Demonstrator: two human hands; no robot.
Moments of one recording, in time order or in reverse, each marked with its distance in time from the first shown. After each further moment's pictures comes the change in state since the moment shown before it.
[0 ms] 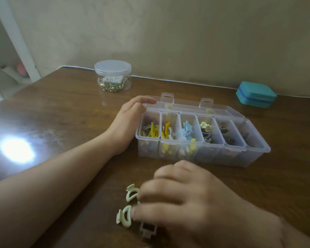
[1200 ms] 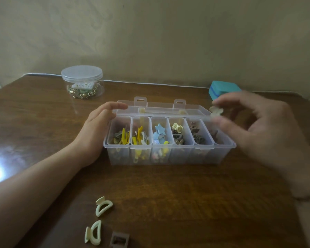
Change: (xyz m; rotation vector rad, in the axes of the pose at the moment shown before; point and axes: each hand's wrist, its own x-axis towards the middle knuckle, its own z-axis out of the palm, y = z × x) left_hand 0.009 -0.012 -0.001 -0.011 -0.051 0.046; right_hand -0.054 0.072 -0.091 -0.122 0.361 0.729
